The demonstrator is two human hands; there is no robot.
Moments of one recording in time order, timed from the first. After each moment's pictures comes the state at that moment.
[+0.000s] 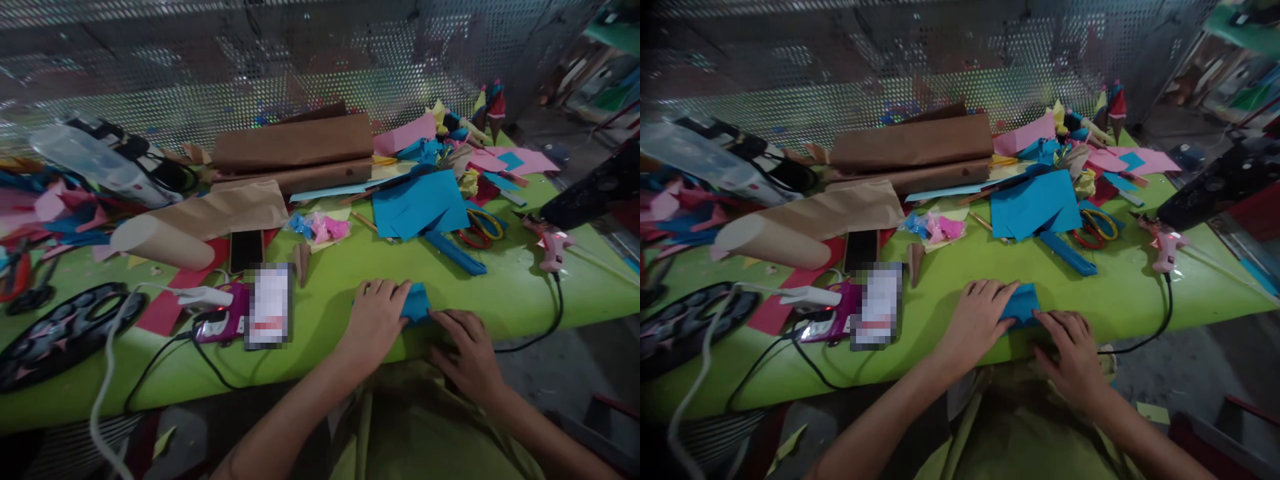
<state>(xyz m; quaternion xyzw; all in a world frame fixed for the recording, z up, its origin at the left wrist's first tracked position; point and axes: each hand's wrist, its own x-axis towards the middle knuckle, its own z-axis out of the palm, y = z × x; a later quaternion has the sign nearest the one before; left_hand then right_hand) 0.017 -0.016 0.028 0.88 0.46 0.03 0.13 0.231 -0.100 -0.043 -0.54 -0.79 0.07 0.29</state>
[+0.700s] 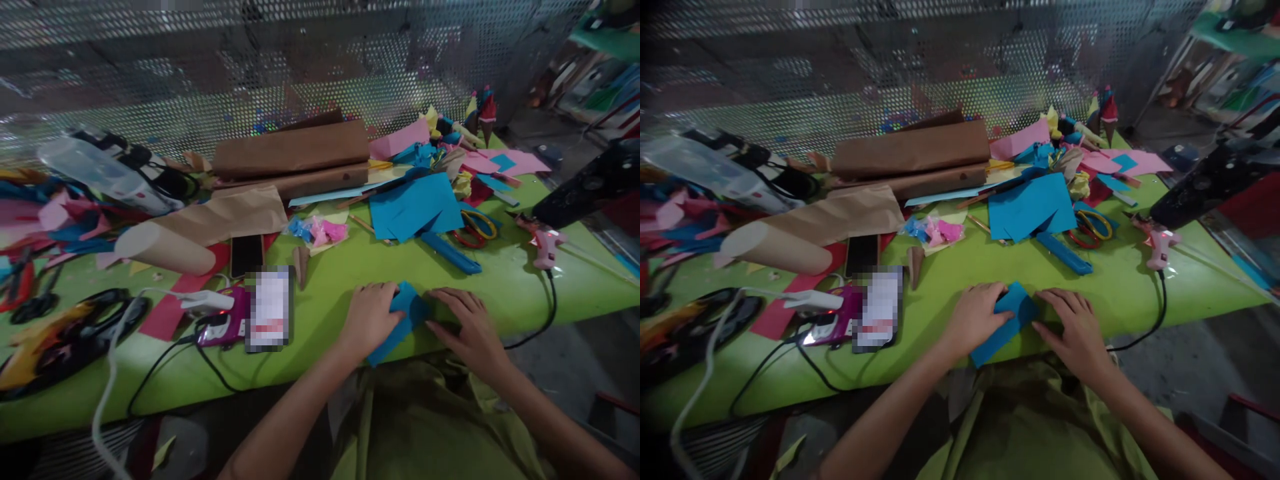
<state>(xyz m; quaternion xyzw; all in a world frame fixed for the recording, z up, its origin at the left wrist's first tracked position) 0.019 -0.001 0.026 0.82 0.51 0.03 0.26 0.243 -0.069 -0.021 -0.58 -0.76 0.13 0.25</state>
